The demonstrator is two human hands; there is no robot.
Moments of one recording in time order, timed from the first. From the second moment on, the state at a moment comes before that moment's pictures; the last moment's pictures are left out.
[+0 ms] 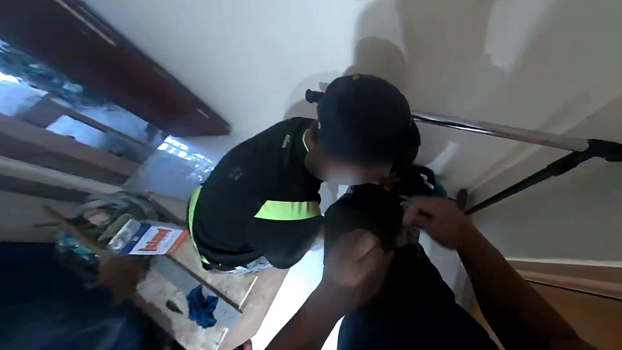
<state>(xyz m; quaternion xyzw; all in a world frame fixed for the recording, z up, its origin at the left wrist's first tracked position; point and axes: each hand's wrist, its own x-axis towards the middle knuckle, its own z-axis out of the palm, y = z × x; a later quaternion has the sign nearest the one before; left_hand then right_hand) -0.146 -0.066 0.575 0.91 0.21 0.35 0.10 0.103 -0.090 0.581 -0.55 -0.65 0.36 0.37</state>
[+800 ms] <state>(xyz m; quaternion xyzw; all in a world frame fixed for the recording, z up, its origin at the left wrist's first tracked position) -0.019 -0.071 0.481 0.86 0.36 0.10 0.36 0.212 -0.133 0.501 -0.54 -0.64 0.47 0.28</state>
